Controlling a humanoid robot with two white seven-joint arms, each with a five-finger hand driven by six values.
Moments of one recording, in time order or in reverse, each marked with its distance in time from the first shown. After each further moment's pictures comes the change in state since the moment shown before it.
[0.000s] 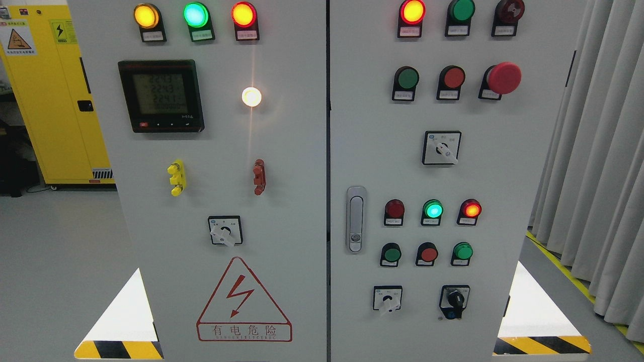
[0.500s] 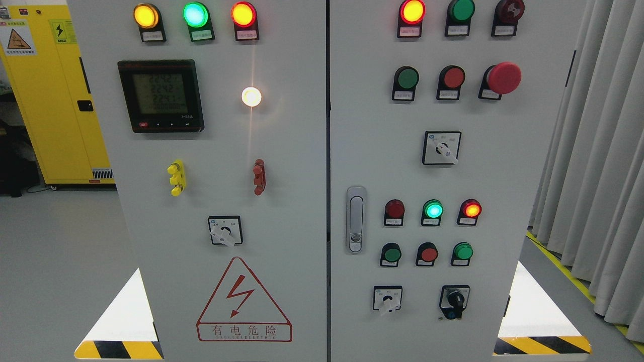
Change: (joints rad) left arm 0.000 -0.013 -0.002 0.000 -0.001 0.000 0.000; right arm -0.136 -0.011 0.028 -0.254 0.213 -0.164 0.016
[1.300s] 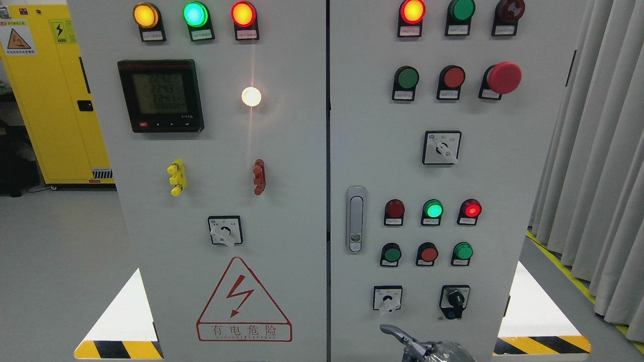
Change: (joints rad) left arm 0.000 -0.007 -0.001 0.000 0.000 0.000 0.000; right arm -0.246 -0.005 -0.037 -0.153 0.434 -0.092 -0.031
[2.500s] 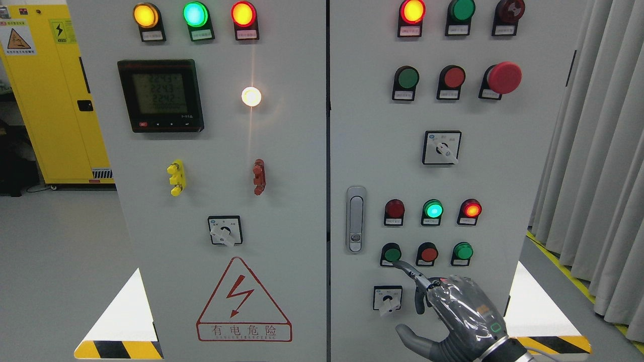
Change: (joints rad) left arm 0.000 -0.002 0.000 0.000 0.000 0.000 0.000; right arm -0.185 0.001 0.001 0.071 0.221 0.086 -0.048
